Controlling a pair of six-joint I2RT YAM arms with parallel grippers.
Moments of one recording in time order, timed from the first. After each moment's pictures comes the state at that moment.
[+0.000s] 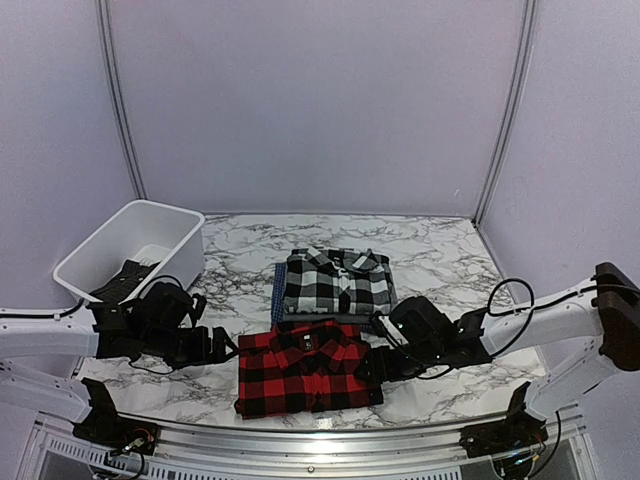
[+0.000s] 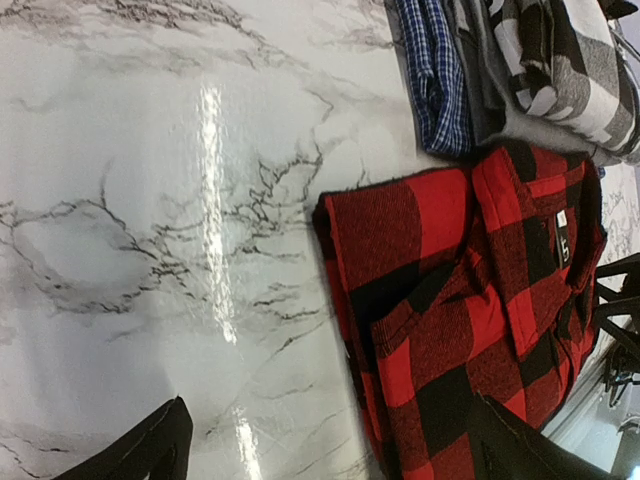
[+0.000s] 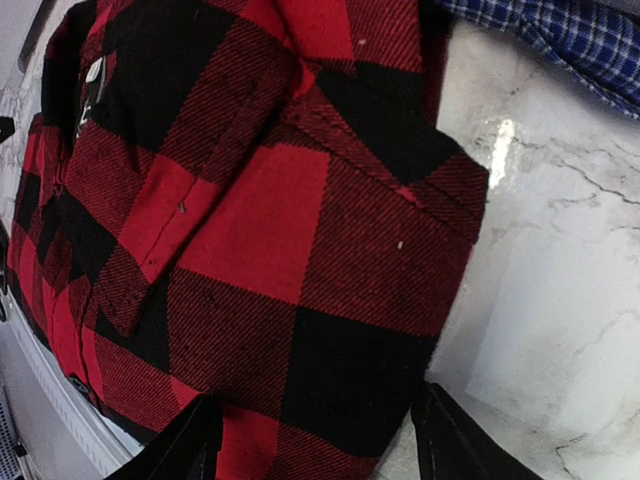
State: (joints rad) left arm -0.82 1.08 0.49 -0.33 0.02 -0.84; right arm 0.98 1.40 0.57 -0.11 -0.15 0.75
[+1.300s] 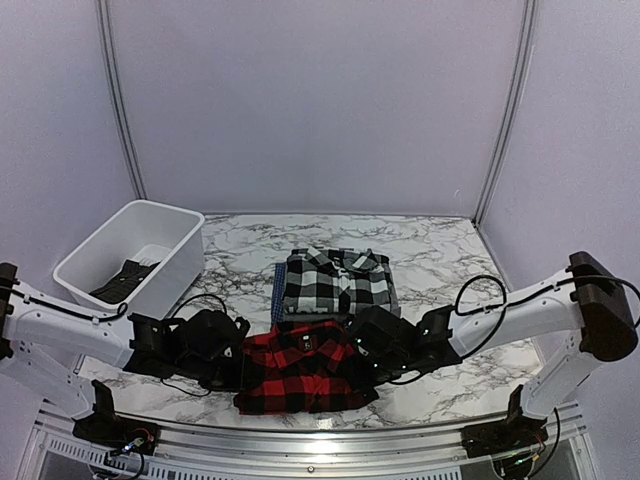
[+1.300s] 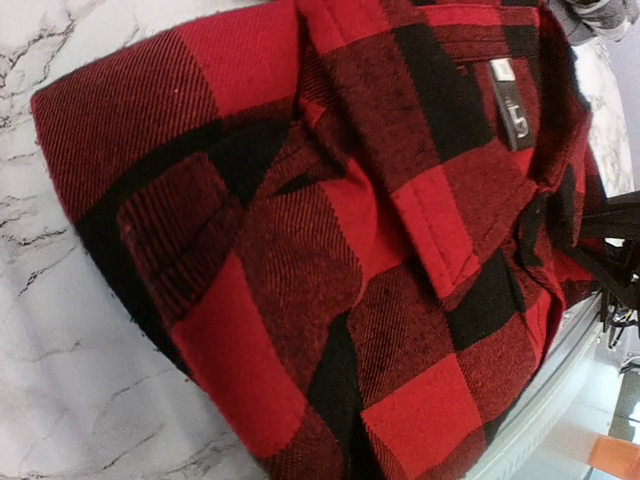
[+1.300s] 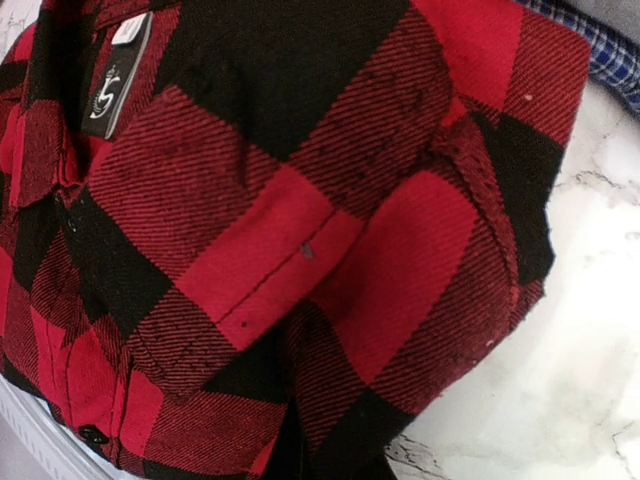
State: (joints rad) left arm -1.13 1.35 0.57 -0.17 0.00 -1.01; right arm 1.16 1.58 0.81 -0.28 0.07 0.79
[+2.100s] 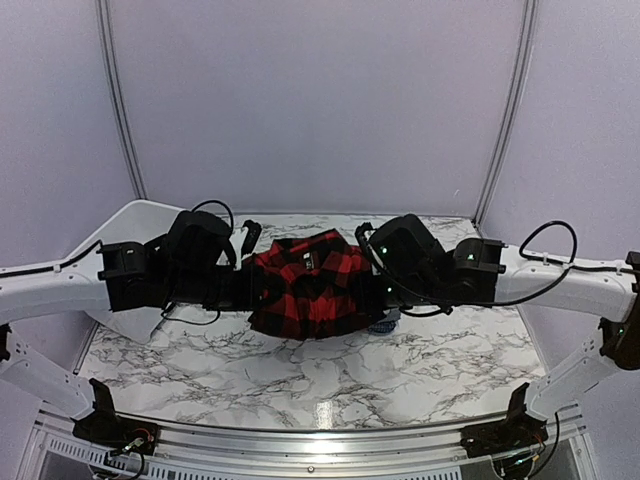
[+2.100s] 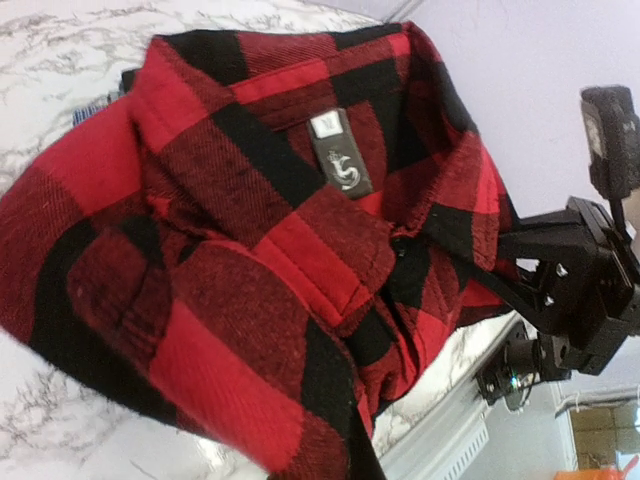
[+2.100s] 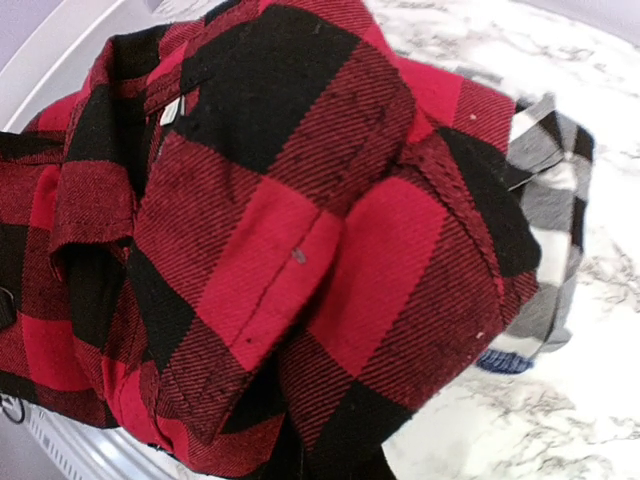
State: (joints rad) left arm -1.04 1.28 1.03 -0.38 -0.05 -0.77; right arm 1.07 1.40 1.16 -0.53 0.27 0.63
